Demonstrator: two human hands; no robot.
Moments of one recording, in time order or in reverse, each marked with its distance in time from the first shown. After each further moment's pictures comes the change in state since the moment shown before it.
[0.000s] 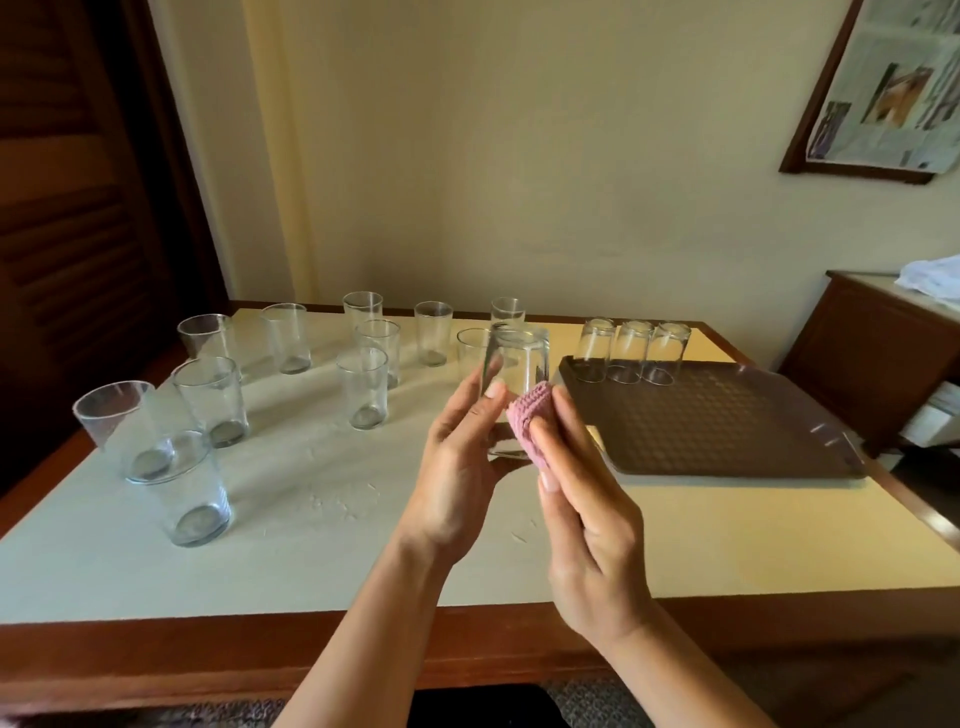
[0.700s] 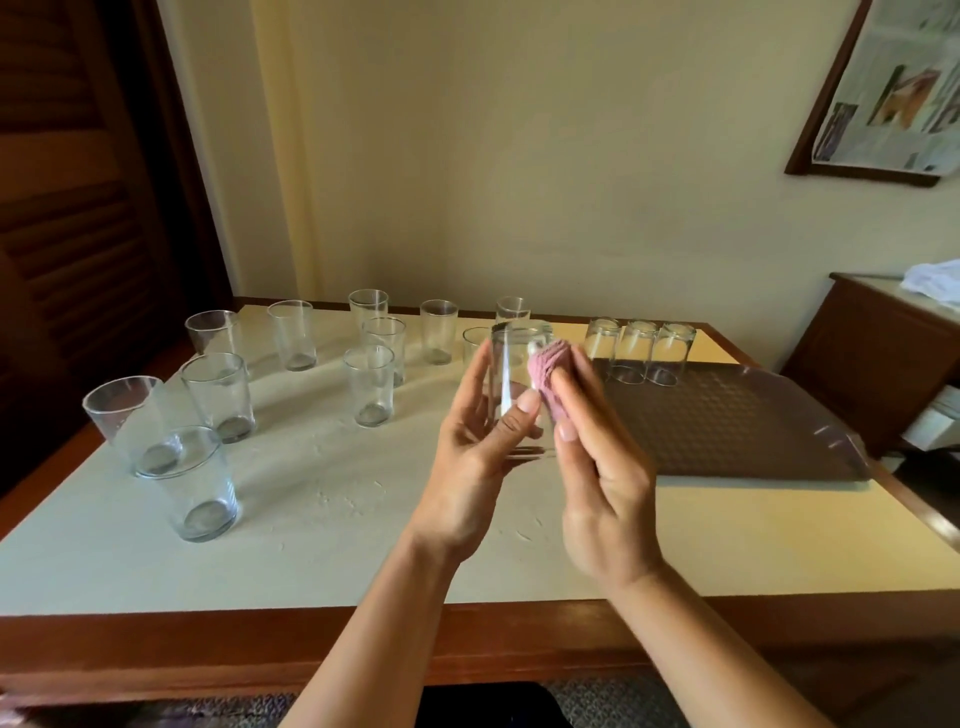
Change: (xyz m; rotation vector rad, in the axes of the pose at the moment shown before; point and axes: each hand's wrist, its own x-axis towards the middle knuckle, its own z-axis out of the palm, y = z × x) left_hand -0.006 -0.001 -0.002 0.077 -0.034 0.099; right_hand 0.030 0.001 -0.002 0.047 0.031 0.019
